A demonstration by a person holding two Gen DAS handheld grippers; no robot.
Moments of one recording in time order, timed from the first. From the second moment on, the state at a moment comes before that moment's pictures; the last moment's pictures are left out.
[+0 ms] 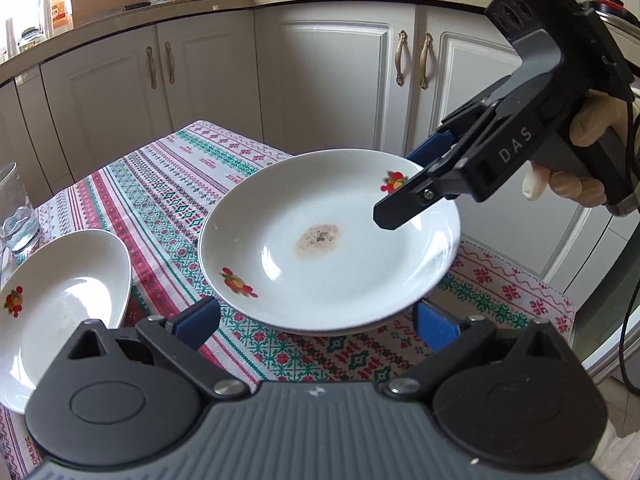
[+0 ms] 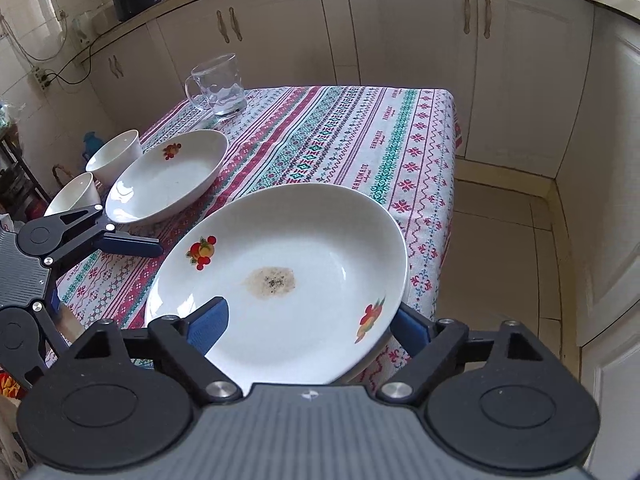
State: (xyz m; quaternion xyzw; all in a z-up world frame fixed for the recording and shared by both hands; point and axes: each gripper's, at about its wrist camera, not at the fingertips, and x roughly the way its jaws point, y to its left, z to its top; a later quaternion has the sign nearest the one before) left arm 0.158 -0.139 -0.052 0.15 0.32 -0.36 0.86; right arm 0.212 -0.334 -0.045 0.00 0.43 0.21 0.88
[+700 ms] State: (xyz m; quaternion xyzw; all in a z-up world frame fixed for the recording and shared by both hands) left arm 0.125 -0.084 -0.027 0.09 0.30 -0.27 0.91; right arm 0.146 -0.283 -0.023 -0.08 0.36 0.18 0.91
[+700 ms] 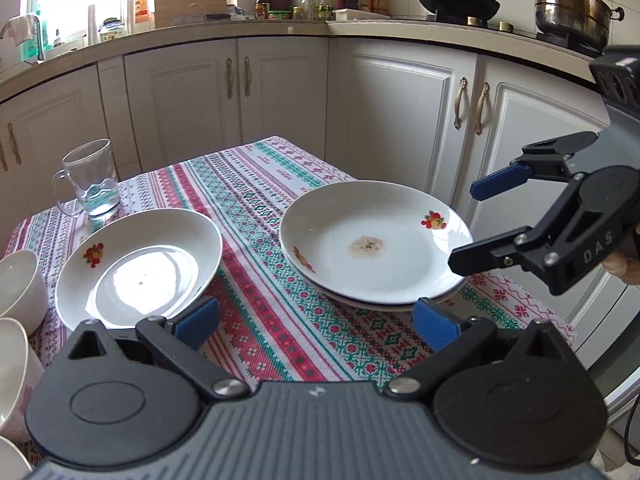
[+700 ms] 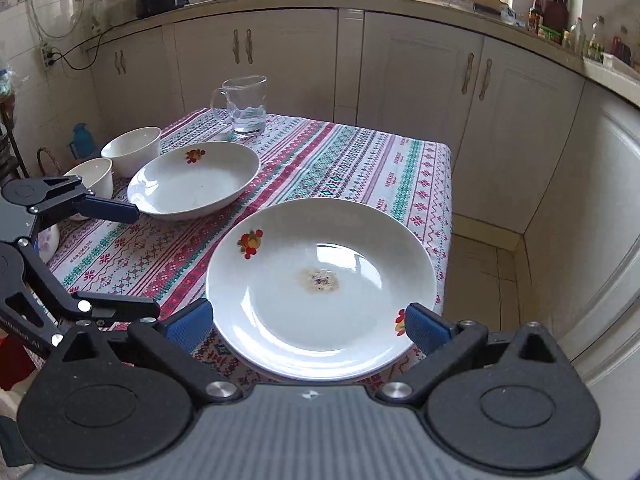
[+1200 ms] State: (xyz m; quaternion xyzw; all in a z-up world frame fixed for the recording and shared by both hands) left arm 0.128 -0.043 -0.027 0.06 0.31 -0.11 0.94; right arm 0.115 -0.246 -0.003 -0.12 0.32 0.22 0.91
